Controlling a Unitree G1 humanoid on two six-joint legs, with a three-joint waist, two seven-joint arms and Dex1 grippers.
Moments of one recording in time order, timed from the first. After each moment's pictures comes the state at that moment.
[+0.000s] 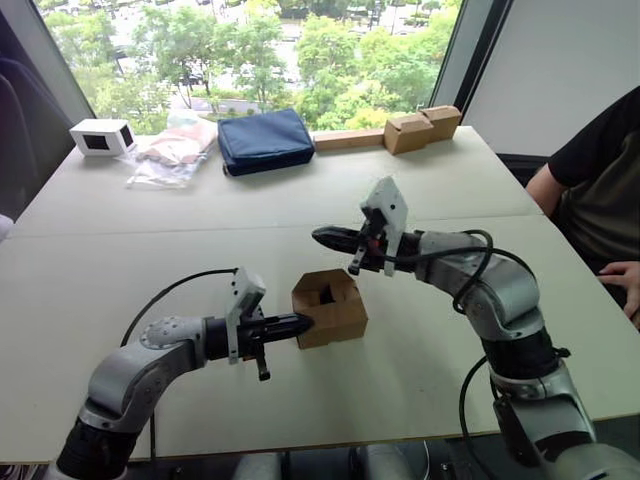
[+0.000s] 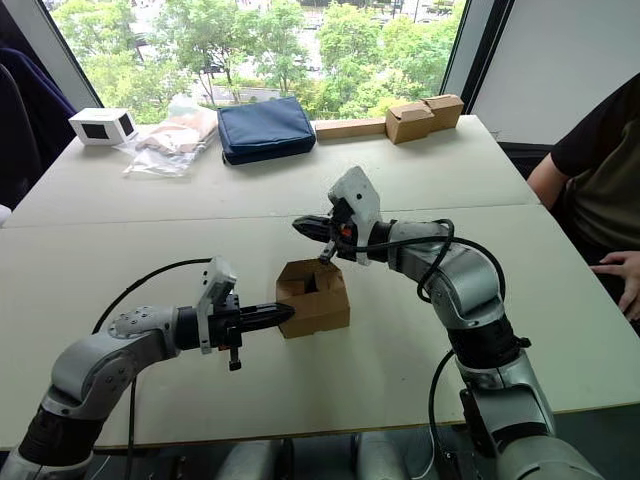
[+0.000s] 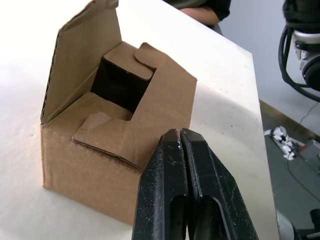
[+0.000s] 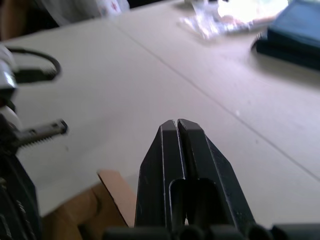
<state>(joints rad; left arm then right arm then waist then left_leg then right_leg) -0.16 0.56 -0.06 -0.41 -0.66 0.74 -0.85 -0.66 -0.45 0.22 -0.17 0.40 0.78 0.70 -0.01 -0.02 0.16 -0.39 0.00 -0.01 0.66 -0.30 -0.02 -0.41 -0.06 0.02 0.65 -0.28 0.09</state>
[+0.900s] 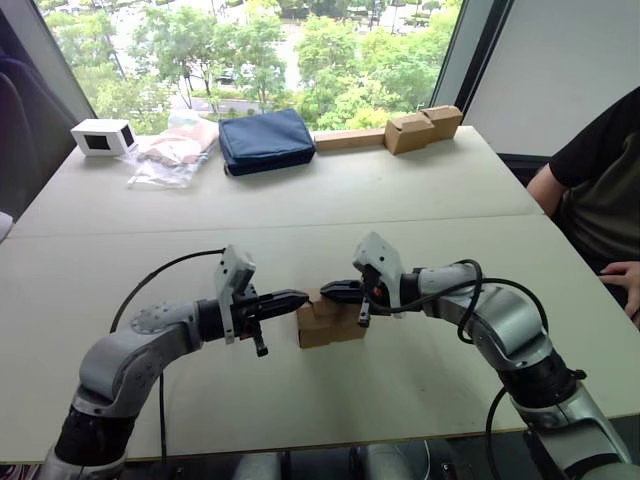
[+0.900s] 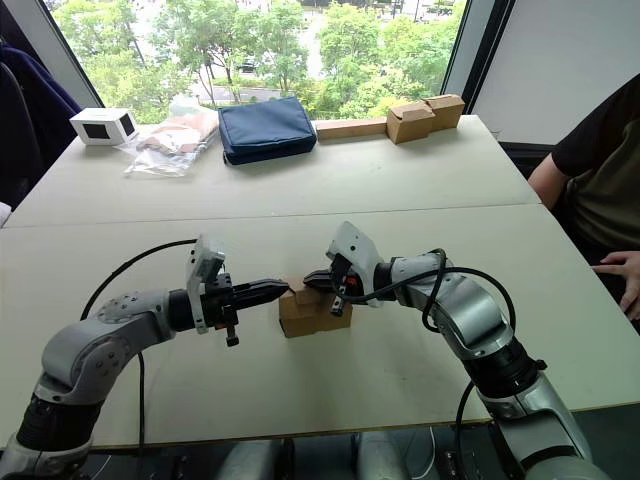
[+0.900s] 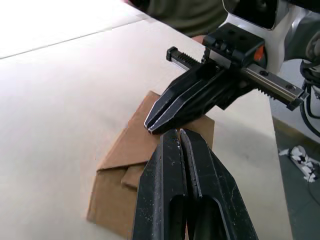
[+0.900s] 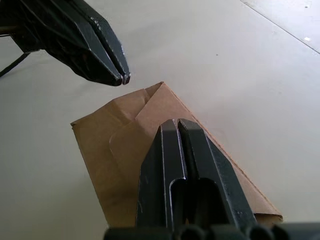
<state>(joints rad) -0.25 0.52 0.01 -0.38 -0.73 0.78 -0.77 -0.54 -0.55 0.28 -0.31 0.40 0.82 0.81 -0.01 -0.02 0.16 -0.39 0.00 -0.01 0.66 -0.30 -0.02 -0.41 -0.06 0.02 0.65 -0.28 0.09</state>
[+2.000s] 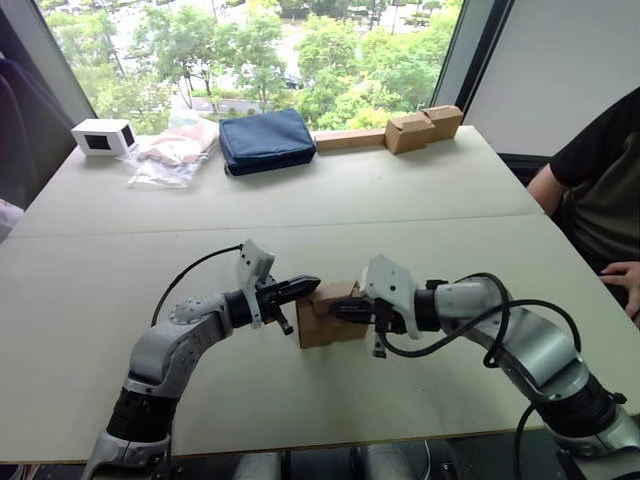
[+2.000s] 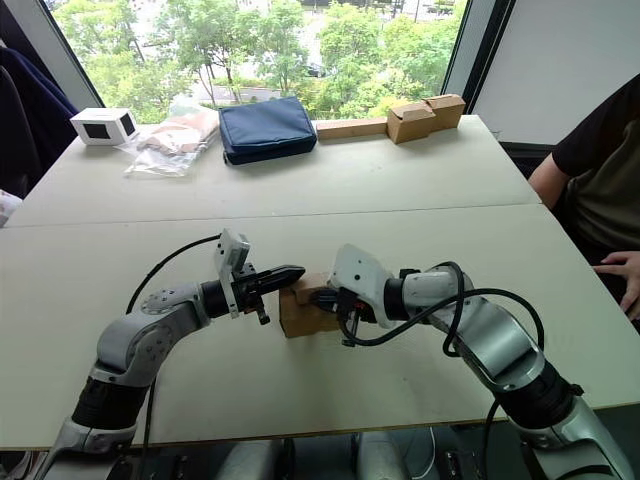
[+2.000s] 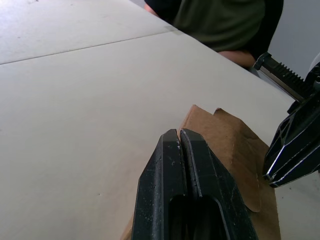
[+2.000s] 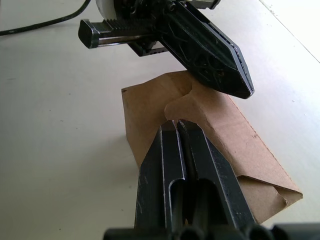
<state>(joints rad) -0.31 0.38 -0.05 -0.21 -0.60 0.67 -0.73 -0.44 -0.69 0.31 -0.53 0.34 0.76 0.83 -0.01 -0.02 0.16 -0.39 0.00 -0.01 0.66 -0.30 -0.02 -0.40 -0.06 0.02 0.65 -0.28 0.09</state>
